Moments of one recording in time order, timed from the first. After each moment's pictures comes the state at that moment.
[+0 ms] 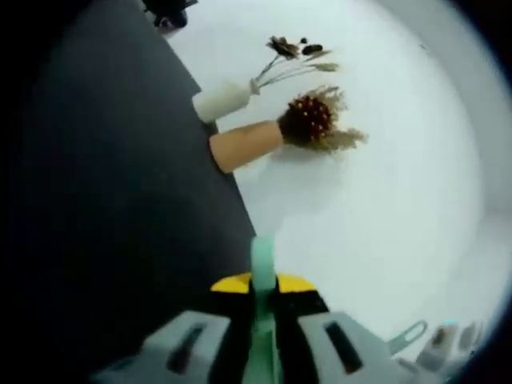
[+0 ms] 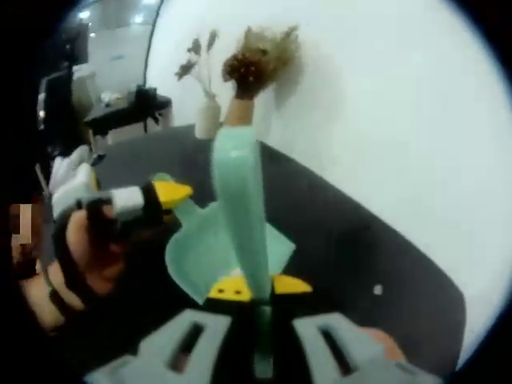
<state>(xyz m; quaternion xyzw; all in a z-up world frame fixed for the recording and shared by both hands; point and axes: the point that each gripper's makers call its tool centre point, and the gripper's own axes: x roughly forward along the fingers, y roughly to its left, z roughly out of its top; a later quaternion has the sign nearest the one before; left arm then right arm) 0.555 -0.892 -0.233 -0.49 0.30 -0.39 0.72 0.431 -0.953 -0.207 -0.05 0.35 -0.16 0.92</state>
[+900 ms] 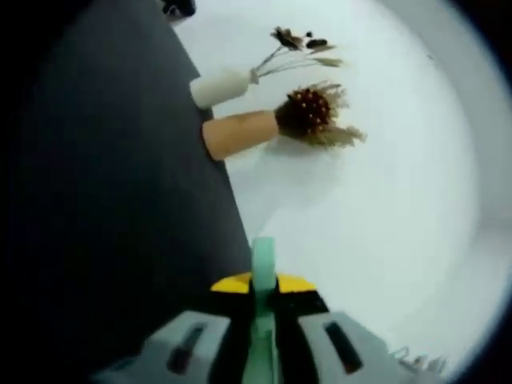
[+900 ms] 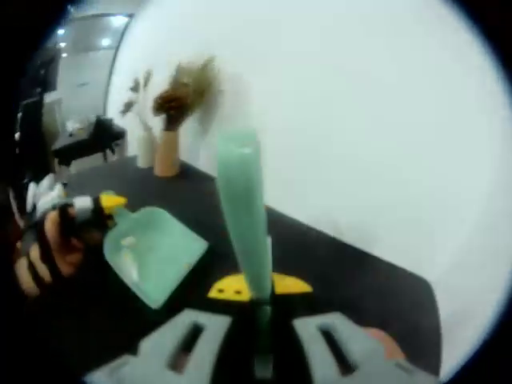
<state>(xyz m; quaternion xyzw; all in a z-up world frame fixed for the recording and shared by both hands) 0.543 -0.929 -0.216 -0.51 0.31 -0.41 0.69 0.310 -1.074 -0.158 -0.07 0.26 -0.32 0.91</state>
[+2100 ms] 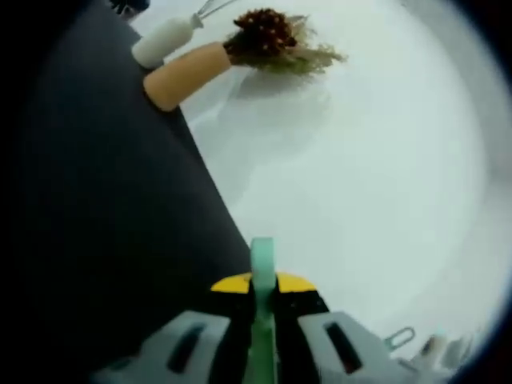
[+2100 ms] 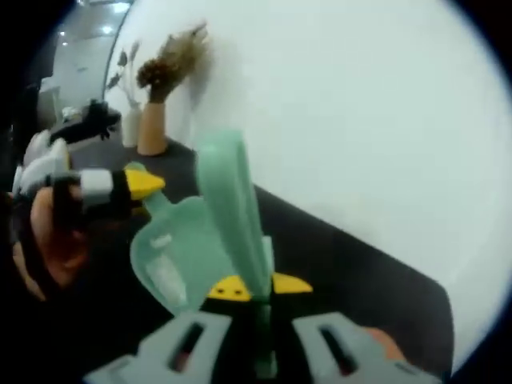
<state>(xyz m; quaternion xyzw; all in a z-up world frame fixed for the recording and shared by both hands) 0.508 -1.042 -0.214 -0.43 0.31 -0.45 0.72 0.375 -1.116 -0.205 -0.06 0.29 -0.27 0.92</state>
